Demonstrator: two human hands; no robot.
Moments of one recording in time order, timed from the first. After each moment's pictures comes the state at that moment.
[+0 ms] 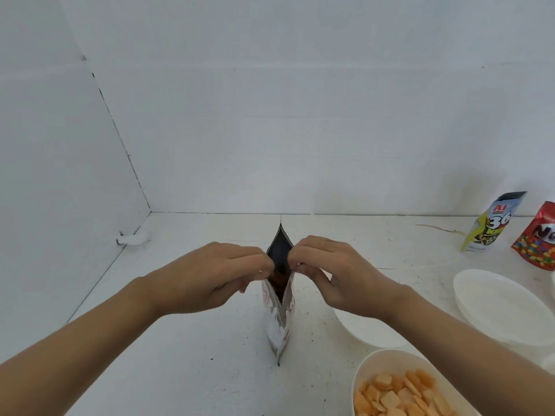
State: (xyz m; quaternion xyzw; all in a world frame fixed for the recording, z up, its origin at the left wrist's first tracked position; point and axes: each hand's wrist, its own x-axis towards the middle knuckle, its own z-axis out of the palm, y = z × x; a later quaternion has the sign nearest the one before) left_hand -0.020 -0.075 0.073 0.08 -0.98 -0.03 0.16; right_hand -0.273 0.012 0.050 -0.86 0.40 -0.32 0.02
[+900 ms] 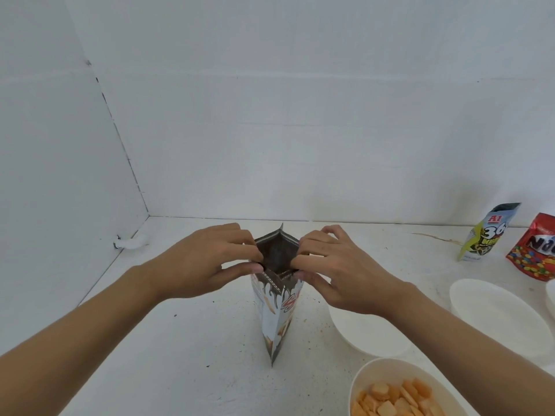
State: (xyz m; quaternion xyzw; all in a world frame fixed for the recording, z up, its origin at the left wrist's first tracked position) left_hand -0.023 -0.099 0.079 0.15 -0.97 -0.01 0.16; right_hand -0.284 0.005 0.056 -0.86 0.45 -0.19 -0.13
